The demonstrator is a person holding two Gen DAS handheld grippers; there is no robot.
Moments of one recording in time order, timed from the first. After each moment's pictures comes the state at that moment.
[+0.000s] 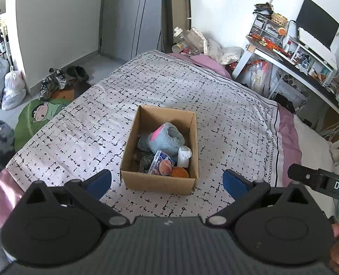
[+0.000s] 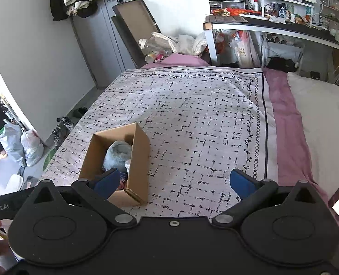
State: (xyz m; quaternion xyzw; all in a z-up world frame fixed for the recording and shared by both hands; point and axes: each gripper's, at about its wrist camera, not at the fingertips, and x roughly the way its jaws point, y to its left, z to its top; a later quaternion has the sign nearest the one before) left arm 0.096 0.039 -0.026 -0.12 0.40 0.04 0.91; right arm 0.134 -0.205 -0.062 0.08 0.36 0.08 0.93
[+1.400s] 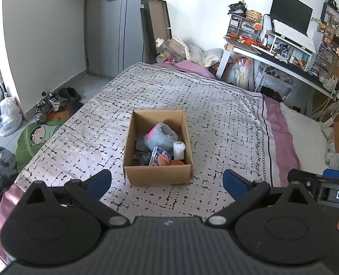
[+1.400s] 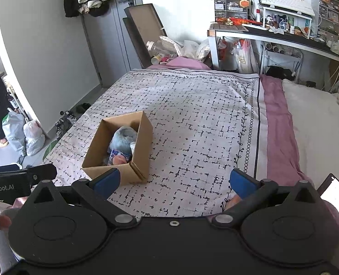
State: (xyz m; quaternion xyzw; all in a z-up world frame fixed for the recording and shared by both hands) left arm 0.042 0.029 -0.017 -0.06 0.37 0.01 0.93; right arm 0.069 -0.202 -0.059 0.04 0.34 0.08 0.93
